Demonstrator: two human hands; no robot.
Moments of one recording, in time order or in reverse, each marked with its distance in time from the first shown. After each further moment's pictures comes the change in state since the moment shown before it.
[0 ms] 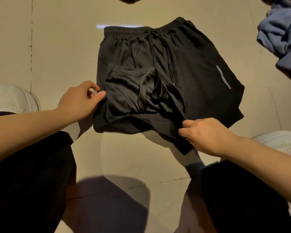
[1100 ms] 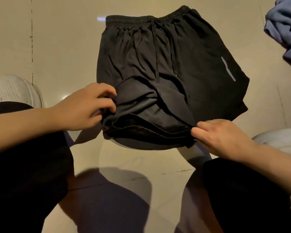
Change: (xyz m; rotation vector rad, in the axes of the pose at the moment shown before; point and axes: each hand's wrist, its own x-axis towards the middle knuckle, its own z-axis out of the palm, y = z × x) left_hand -0.027 -0.012 -0.016 0.334 -0.190 0.901; right_hand -0.033 0.001 0.022 0.041 0.207 -0.074
